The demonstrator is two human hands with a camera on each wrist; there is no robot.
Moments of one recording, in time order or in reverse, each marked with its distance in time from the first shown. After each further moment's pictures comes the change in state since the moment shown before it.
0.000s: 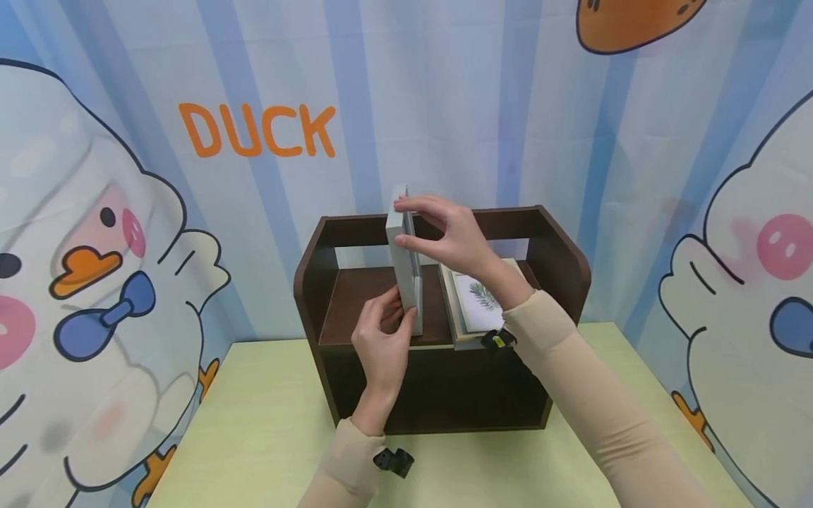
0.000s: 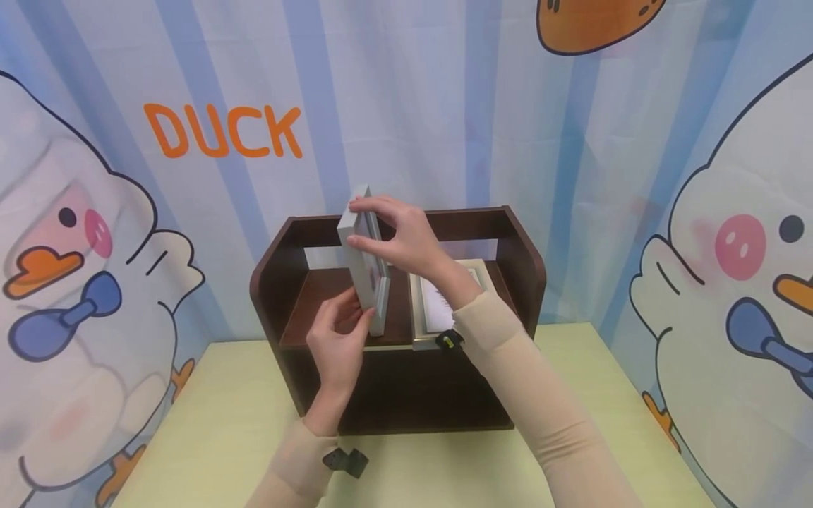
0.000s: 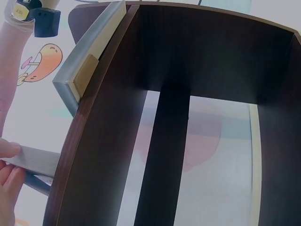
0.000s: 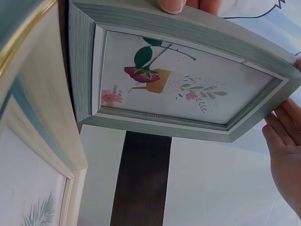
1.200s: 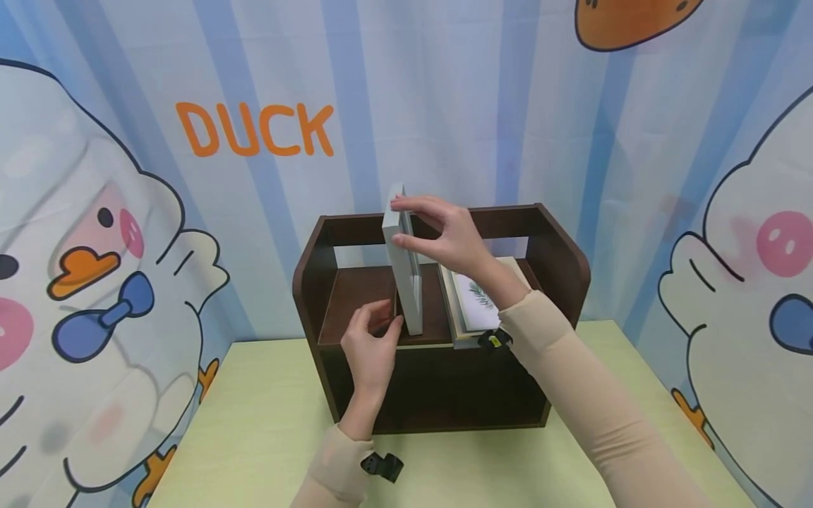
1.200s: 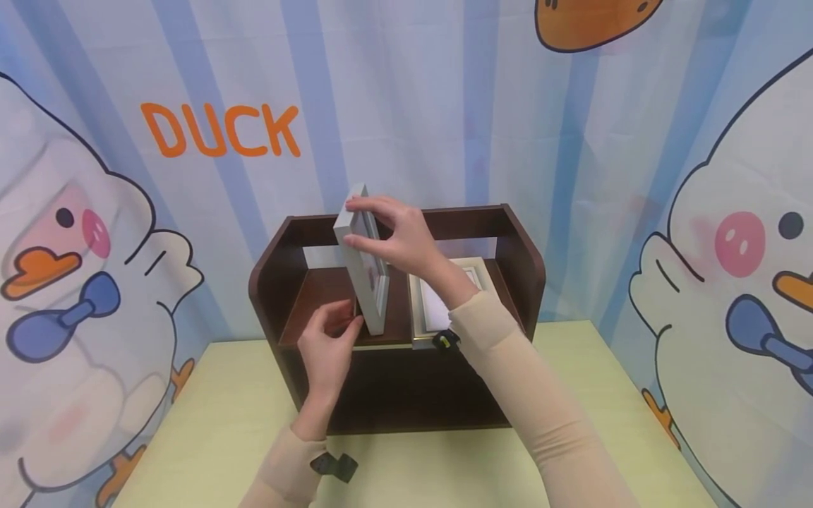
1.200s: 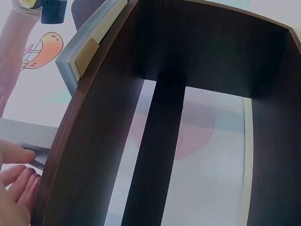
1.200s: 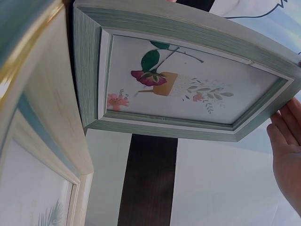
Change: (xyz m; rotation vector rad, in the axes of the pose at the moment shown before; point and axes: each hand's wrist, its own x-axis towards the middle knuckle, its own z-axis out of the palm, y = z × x) left_hand -0.004 -0.011 -0.017 0.124 -0.060 -0.174; right_hand -0.002 -0.022 0.001 0.060 0.018 0.020
